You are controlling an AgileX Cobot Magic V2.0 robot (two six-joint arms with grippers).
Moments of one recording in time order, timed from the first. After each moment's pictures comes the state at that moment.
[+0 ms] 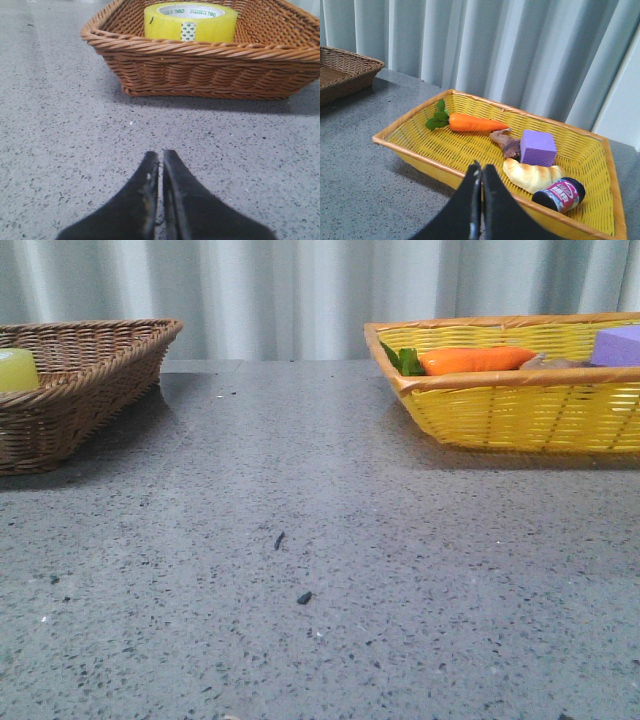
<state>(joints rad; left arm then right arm) 0.04 0.00 0.00 -0.08 0.32 0.00 0.56 0.04 -0.71 -0.42 0.86 0.09</state>
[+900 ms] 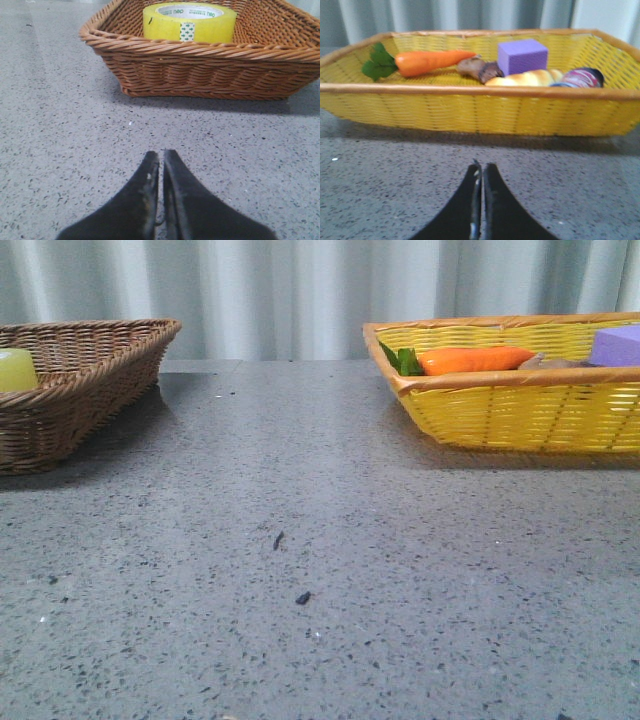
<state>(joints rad) 0.04 0.00 0.00 -0.08 0.32 0.00 -0.01 0.04 0.01 -0.15 0.13 0.13</state>
